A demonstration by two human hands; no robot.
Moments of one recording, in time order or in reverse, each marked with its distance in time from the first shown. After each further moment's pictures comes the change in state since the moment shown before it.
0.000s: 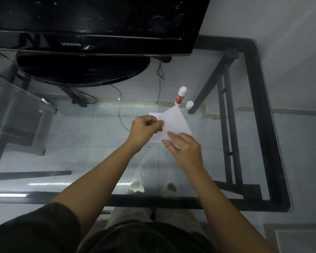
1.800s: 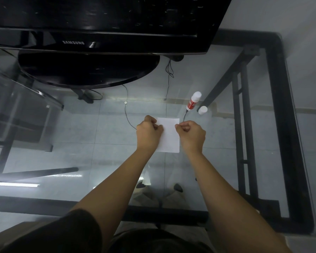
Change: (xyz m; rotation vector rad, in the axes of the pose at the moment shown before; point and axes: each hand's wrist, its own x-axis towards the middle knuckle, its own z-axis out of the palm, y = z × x) left_hand 0.044 -0.027 0.005 0.367 0.290 -0.065; right_hand 0.071 0.014 0.055 0.251 -0.140 0.900
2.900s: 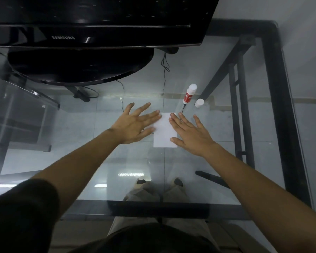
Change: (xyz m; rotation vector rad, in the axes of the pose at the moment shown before) left_hand 0.045 -0.037 -0.050 0.957 -0.421 0.942; right_hand 0.019 0.036 -0.031 -1.010 -0.592 -0.772
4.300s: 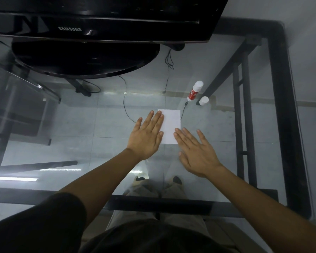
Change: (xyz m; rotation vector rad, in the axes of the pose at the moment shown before) left_hand -0.016 0.066 0.036 -0.151 0.061 -0.320; right_hand -0.052 -0.033 0.017 -0.098 0.057 0.012
